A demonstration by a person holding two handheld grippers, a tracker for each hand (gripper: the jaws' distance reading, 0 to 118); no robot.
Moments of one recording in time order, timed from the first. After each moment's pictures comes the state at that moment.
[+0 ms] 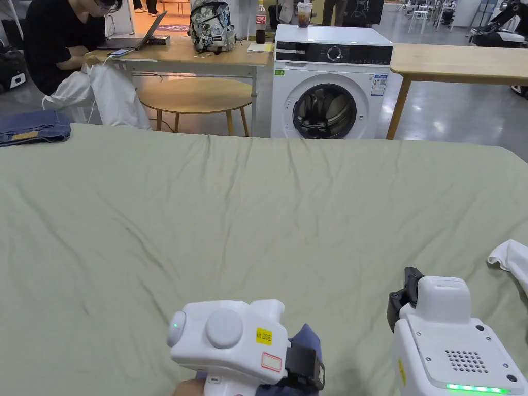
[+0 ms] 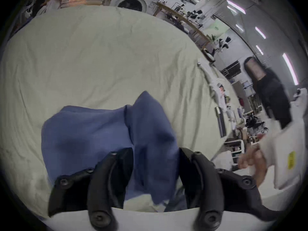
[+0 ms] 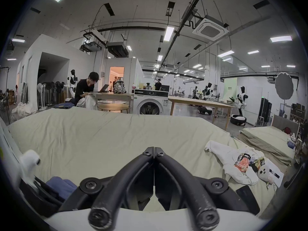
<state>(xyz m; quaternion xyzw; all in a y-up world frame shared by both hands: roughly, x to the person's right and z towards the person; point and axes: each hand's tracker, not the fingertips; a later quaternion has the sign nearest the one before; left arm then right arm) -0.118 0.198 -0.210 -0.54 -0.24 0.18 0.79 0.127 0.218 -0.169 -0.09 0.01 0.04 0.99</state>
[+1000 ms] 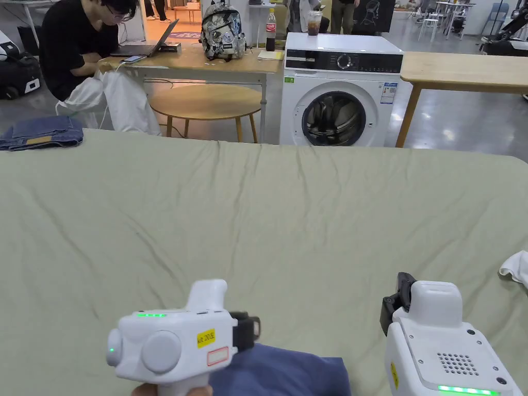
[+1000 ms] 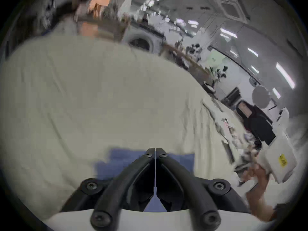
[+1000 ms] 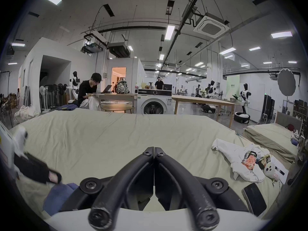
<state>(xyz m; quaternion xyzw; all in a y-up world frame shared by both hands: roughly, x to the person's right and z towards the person) -0.195 0.202 -0.196 -0.36 -0.17 0.18 0.90 0.109 0.218 -0.179 -0.10 0.03 0.03 0.99</state>
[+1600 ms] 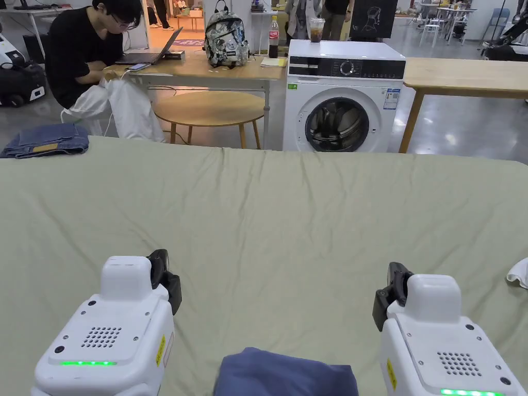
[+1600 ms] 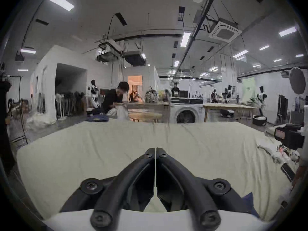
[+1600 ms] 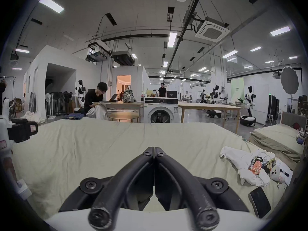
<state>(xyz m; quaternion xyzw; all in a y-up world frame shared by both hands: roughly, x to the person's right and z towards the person) -0.228 0.243 -0.138 -0.07 0.08 0.02 0.99 0.092 0.237 -0.169 -0.07 0.06 0.01 1.00</state>
